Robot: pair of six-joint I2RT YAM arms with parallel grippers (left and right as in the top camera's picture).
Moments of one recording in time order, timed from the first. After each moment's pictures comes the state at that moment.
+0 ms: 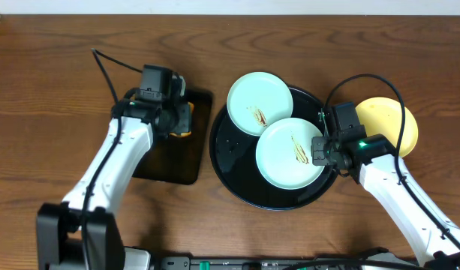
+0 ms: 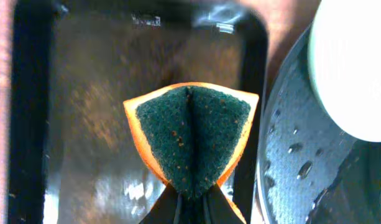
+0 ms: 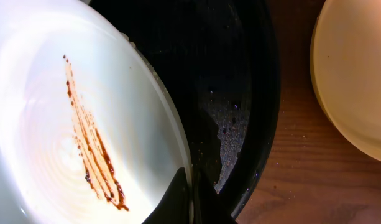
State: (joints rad) left arm -0.17 1.55 1.12 -0.68 0.10 -0.13; right arm 0.30 1.37 0.87 -0.70 0.11 0.27
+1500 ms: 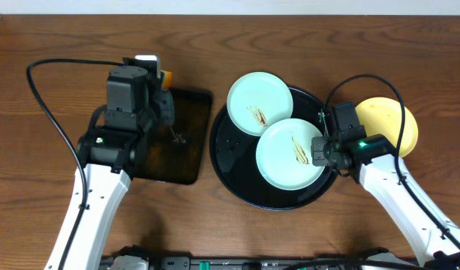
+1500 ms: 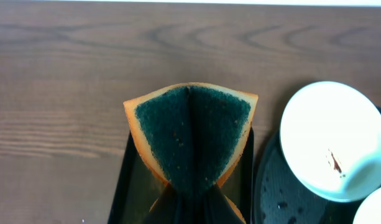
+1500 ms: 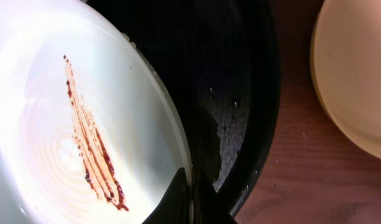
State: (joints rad) left arm -0.17 1.23 1.12 -0.62 -0.06 -0.13; right arm 0.30 1.37 0.87 -0.71 0.11 0.27
